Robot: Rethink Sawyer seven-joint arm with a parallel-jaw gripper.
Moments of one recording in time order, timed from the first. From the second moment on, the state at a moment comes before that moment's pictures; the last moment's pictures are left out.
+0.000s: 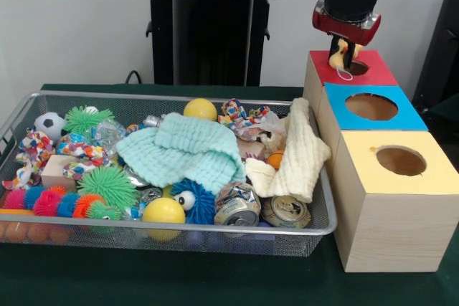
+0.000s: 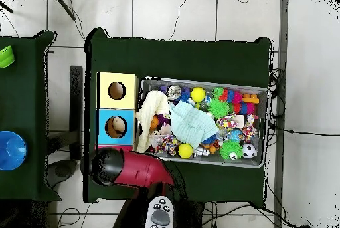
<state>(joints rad) 0.12 -0.71 -0.11 1.99 0.29 0.61 2.12</state>
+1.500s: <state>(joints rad) 0.22 -0.68 -0.20 1.92 0.30 0.62 2.12</state>
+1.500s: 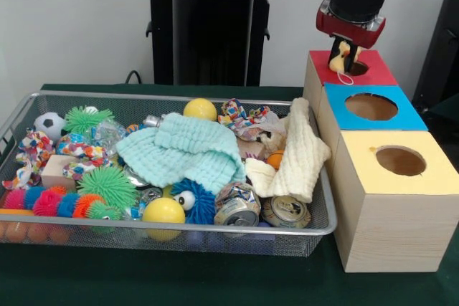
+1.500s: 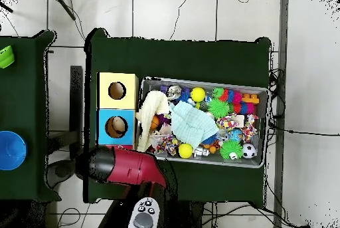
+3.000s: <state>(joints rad) 0.25 -0.66 -0.26 1.89 0.30 0.61 2.12</state>
